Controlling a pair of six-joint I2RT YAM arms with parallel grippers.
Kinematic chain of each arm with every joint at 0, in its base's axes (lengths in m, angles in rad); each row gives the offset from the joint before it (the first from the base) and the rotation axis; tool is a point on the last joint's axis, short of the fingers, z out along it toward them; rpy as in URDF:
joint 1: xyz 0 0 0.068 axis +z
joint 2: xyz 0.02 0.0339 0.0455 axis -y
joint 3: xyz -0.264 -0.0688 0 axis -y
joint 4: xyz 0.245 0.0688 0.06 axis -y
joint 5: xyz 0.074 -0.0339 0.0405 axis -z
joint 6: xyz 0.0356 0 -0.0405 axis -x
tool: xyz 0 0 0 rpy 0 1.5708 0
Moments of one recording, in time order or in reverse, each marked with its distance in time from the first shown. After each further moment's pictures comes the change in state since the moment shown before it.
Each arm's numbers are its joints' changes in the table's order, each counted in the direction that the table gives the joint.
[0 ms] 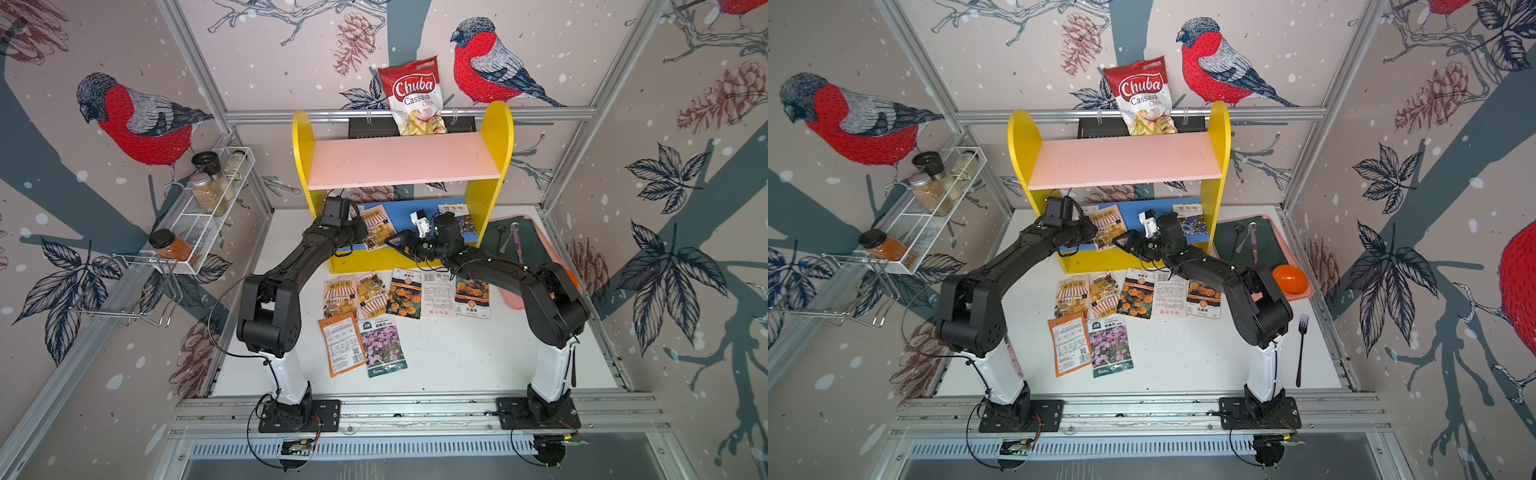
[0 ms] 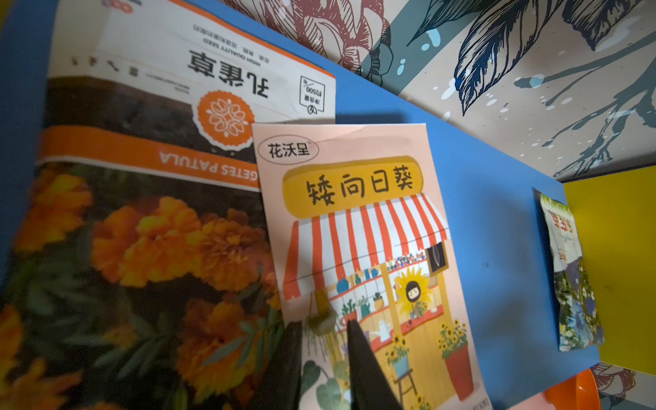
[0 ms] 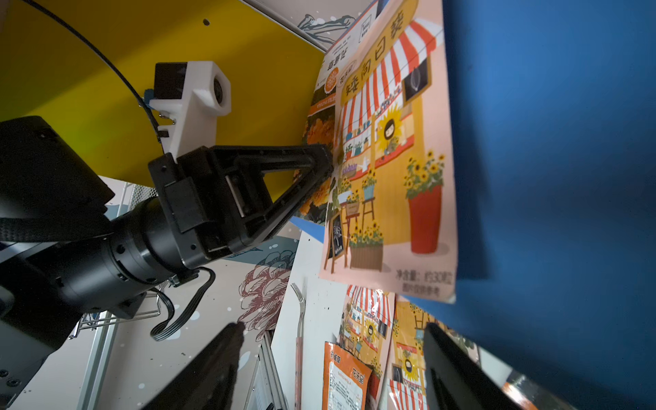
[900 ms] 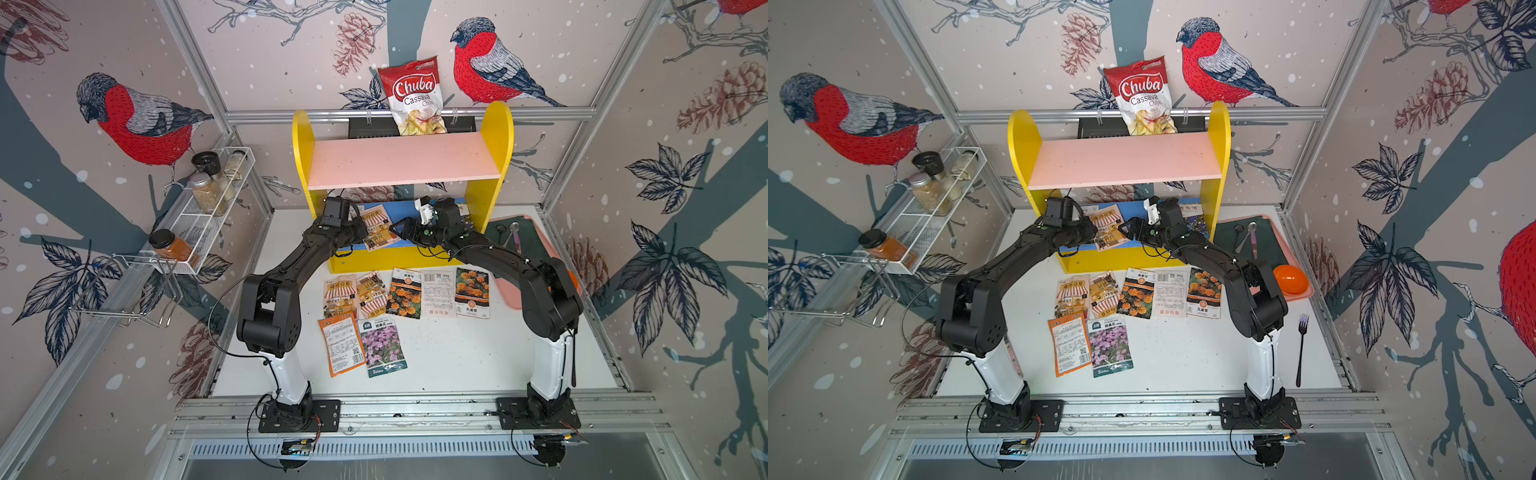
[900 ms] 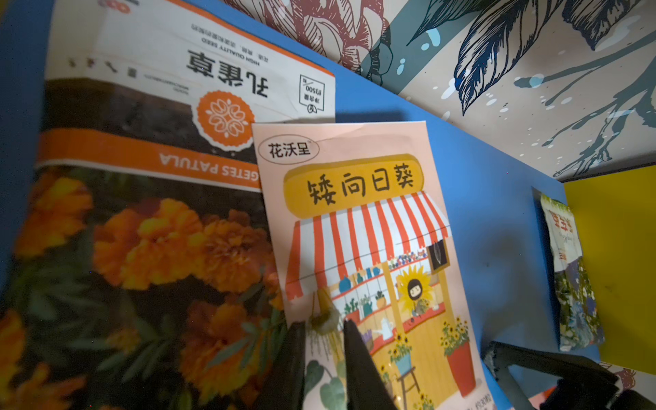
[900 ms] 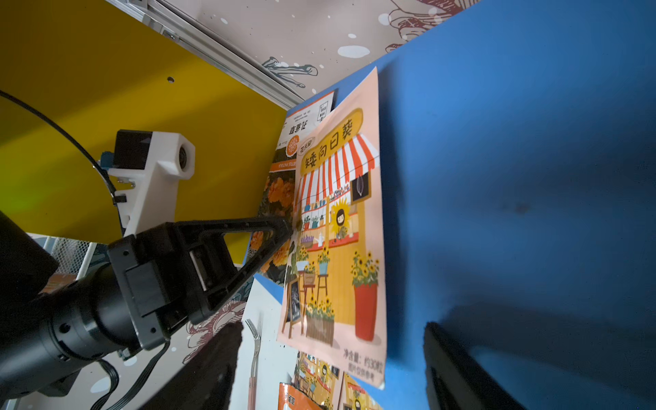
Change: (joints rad) left arm 0.000 0.000 -0.003 0.003 0.001 0.000; right arm -0.042 -0.075 0.220 -0.236 0.103 0.154
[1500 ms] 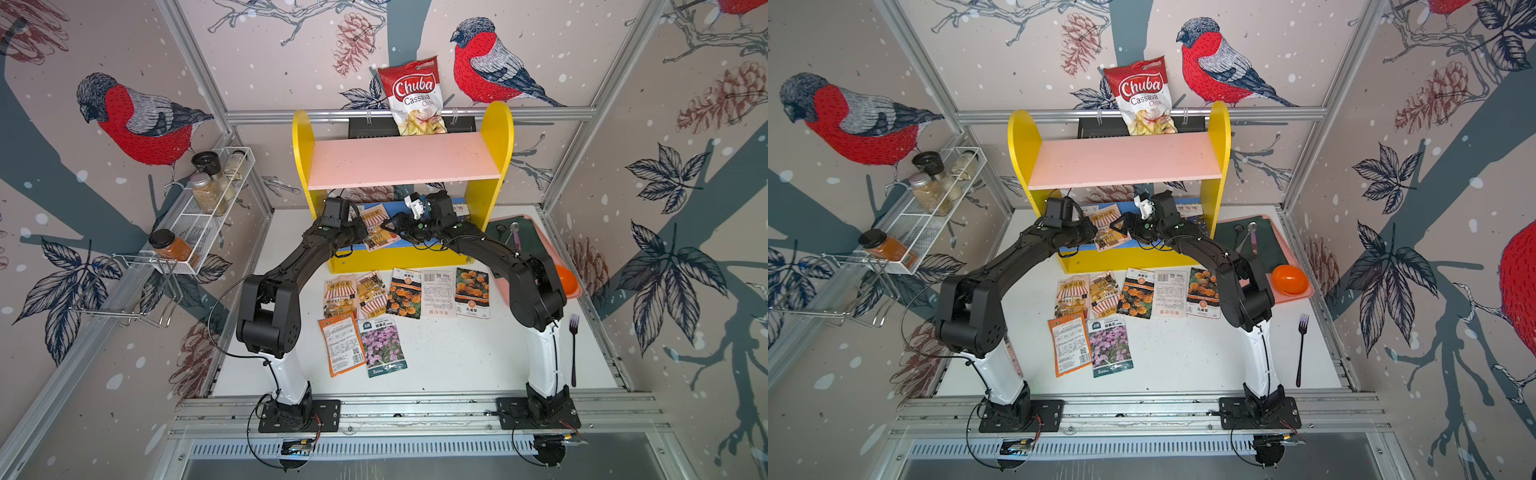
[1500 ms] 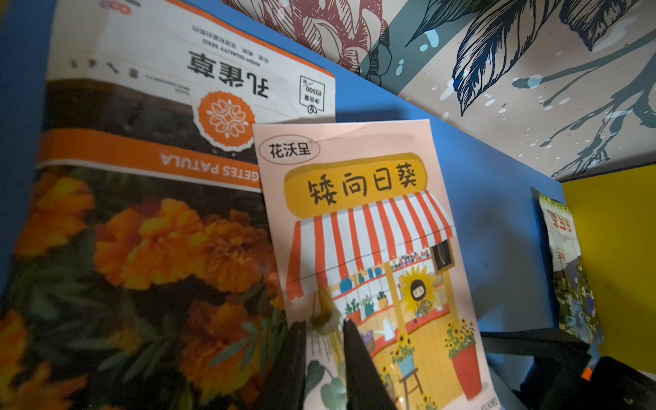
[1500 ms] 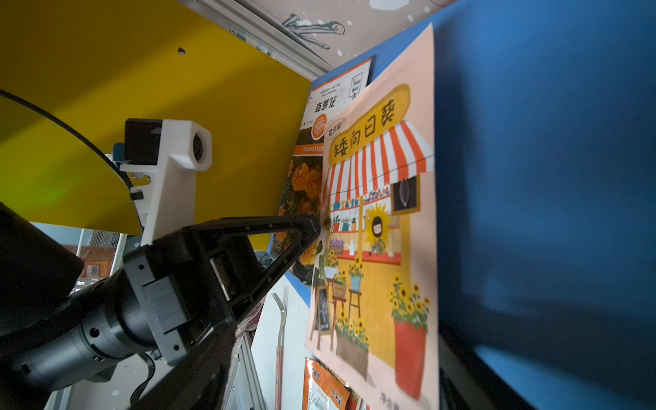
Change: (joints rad) left arm 0.000 0.005 -0.011 0.012 0.000 0.000; right arm -0.003 -0.134 0.223 -0.146 -0.180 -0.003
